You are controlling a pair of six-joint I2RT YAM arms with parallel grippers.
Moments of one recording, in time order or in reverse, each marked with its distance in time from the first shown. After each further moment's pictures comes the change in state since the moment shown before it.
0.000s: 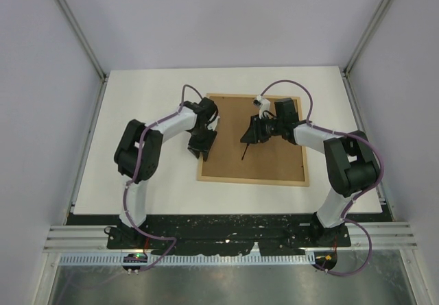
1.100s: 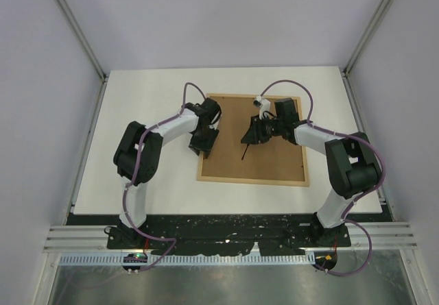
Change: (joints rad) left arm -0.034 -0.021 -0.012 0.053 -0.097 -0.029; right arm 0.000 -0.018 0.000 -0.031 0.005 -0.017
